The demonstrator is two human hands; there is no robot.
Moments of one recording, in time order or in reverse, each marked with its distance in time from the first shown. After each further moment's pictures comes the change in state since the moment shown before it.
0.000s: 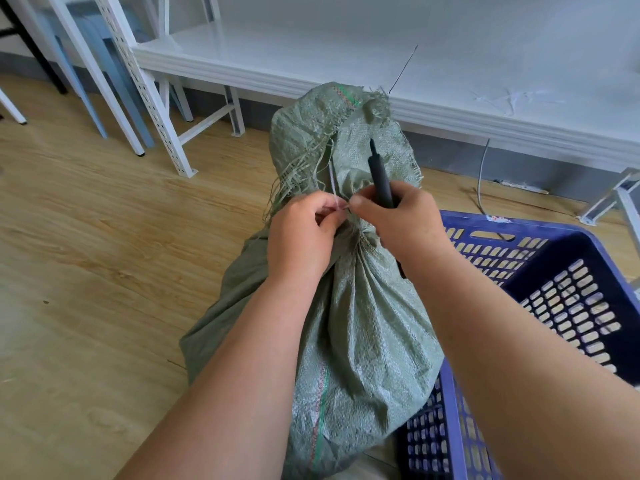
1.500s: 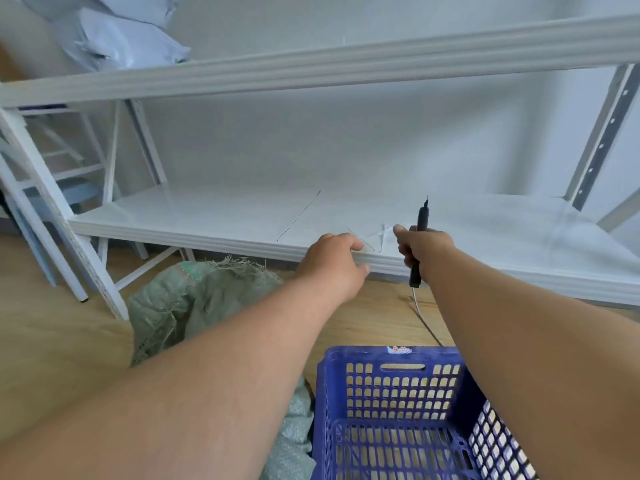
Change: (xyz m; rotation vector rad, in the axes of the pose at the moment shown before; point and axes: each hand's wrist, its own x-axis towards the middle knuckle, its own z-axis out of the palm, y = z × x) left_hand 0.112 0.228 0.157 0.325 -0.350 0.117; right_hand 0.216 0.028 -0.258 0.360 0.241 0.358
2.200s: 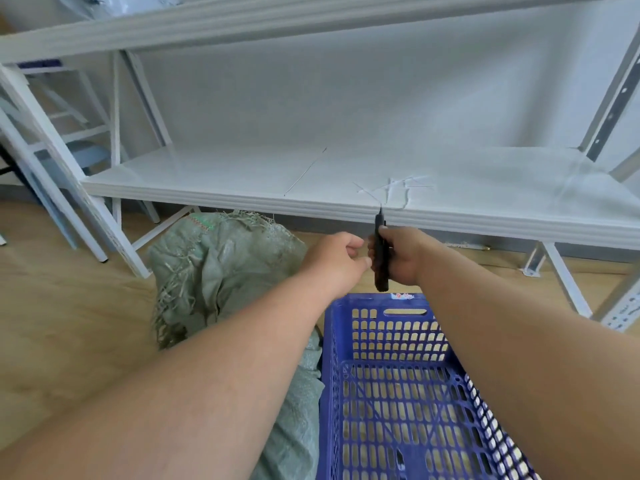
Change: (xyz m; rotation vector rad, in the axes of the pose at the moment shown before) left_hand -0.054 -0.023 0.031 -0.276 -0.155 -0.145; right_hand -0.055 0.063 0.020 0.280 -0.357 0.297
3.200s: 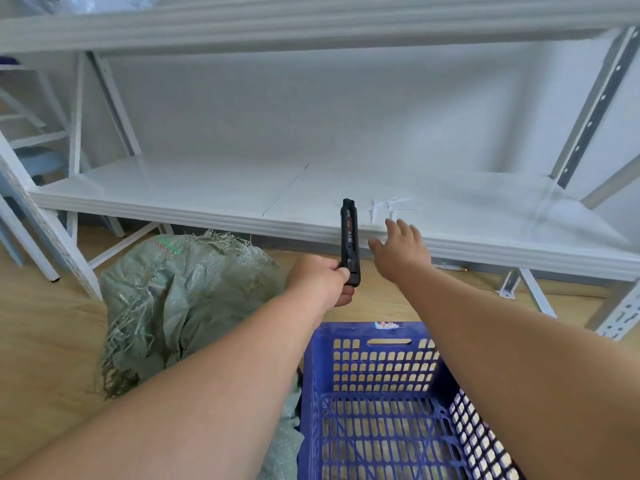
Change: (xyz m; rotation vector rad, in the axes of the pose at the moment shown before) left_hand 0.030 0.004 0.007 -0.552 0.036 -0.251; right_hand 0.056 -0.021 -0.019 -1.445 0.496 -0.512
